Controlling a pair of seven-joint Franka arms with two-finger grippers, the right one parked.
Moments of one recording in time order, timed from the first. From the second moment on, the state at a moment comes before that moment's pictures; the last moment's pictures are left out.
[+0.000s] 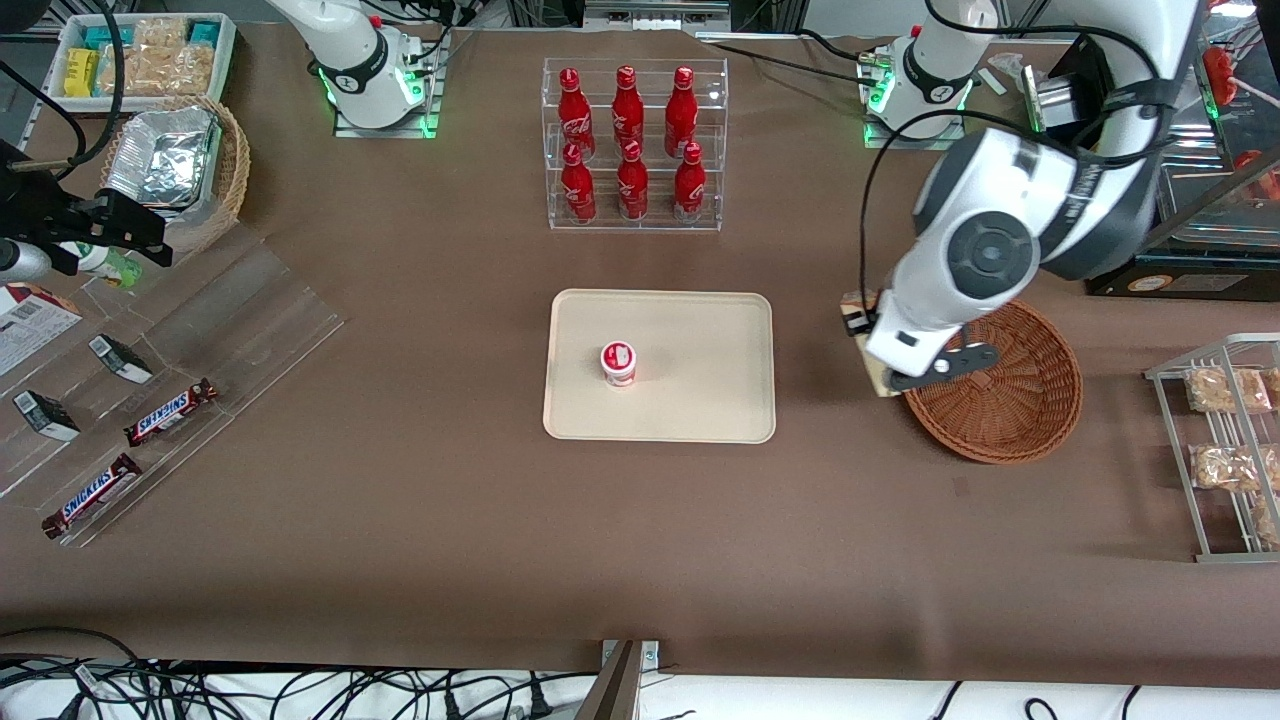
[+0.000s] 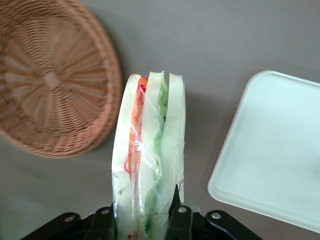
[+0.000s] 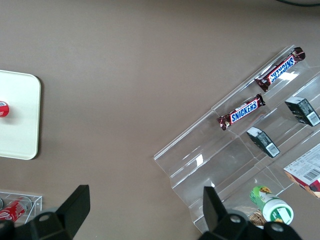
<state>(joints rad) -0.11 0.34 -0.31 -1.69 0.10 1.79 -0.70</state>
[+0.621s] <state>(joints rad) -0.32 0.48 -0.31 -1.69 0.15 2.00 -0.74</state>
